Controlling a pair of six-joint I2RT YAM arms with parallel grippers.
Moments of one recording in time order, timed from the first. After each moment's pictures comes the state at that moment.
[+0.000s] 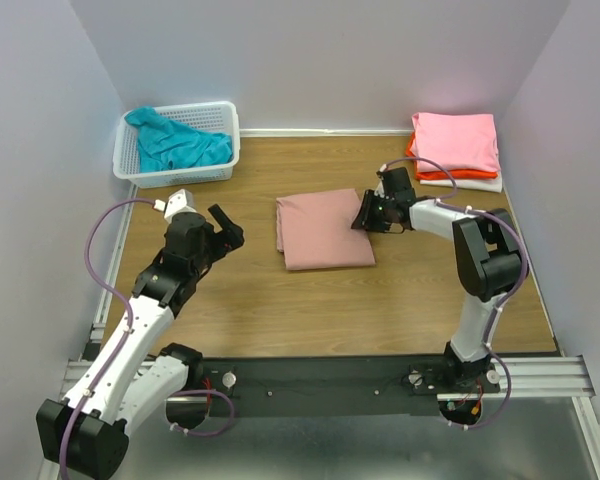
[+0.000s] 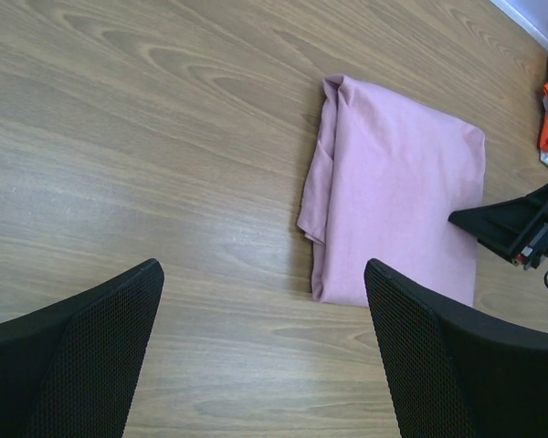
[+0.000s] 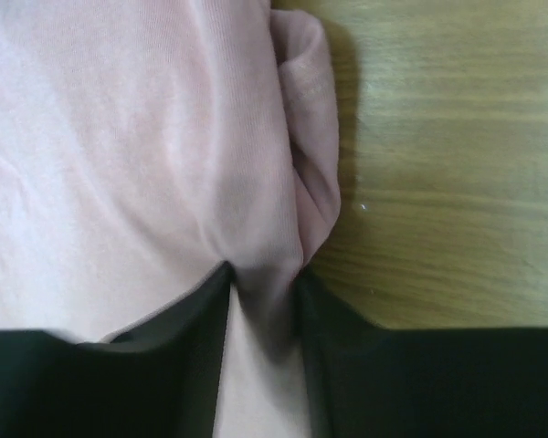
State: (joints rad) left arm -0.33 0.83 0.71 -0.41 -0.20 -0.72; right arm 0.32 1.90 1.14 -0.12 -0.22 0.49
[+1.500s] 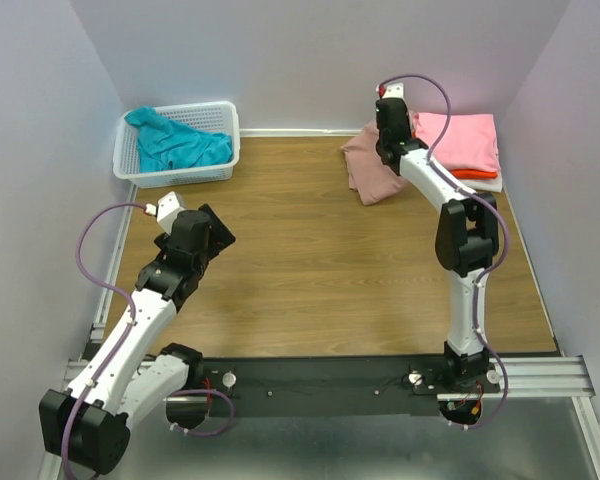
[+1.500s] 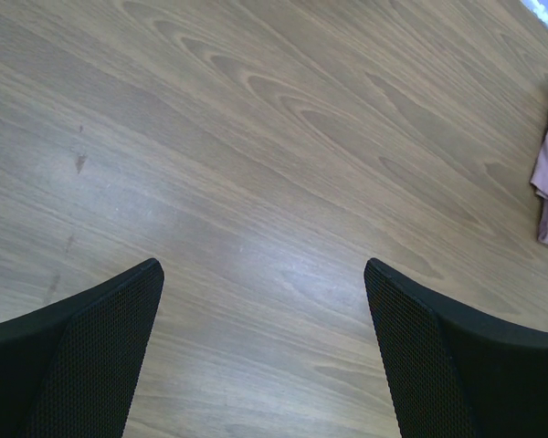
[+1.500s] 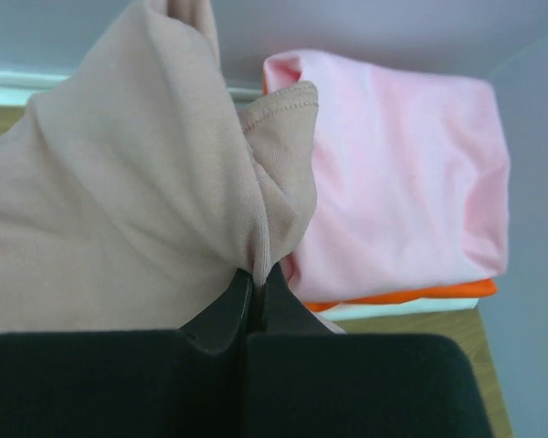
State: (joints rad) left arm -0.33 0.87 0.73 -0.48 -0.40 -0.77; right arm 0.31 2.17 1.86 -0.17 0.63 -0.16
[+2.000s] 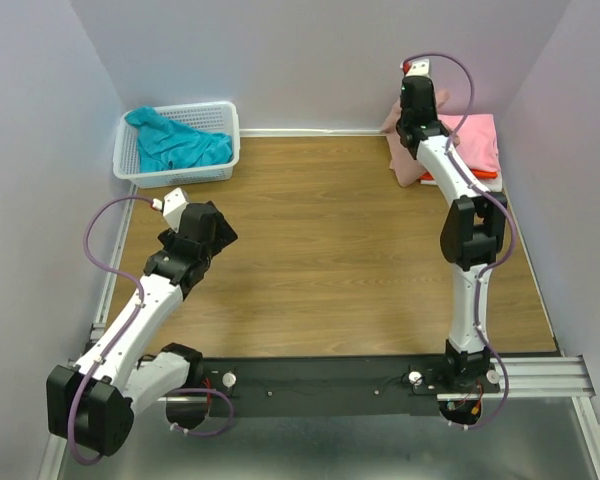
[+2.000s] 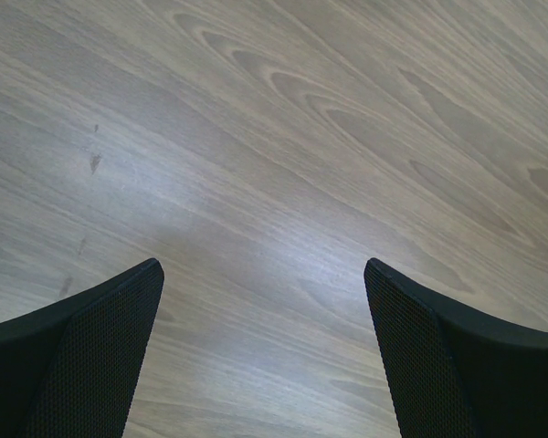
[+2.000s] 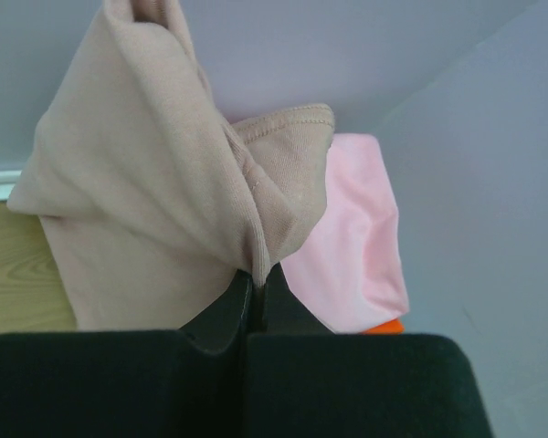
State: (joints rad) left arm -0.33 0.98 0.77 -0.48 -0.44 -0.77; right arm 0.21 2.24 2.08 -0.17 0.66 -0.30
